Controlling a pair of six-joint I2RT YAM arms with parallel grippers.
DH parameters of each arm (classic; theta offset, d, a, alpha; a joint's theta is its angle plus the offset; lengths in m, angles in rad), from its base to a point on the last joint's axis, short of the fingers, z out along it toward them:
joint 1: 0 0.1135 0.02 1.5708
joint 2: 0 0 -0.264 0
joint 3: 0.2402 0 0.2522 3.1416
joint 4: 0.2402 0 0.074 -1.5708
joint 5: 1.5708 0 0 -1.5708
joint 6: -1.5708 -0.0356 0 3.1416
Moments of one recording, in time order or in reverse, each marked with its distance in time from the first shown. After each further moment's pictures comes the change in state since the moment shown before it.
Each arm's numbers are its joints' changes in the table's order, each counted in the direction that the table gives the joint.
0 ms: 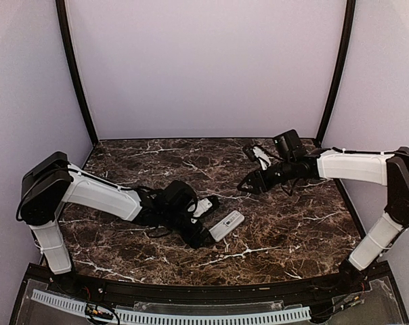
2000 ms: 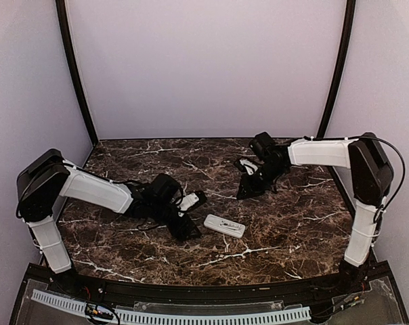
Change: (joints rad) left arm 0.113 0.028 -0.061 0.006 0.069 -0.132; right arm 0.027 -0.336 0.328 0.380 0.103 -0.148
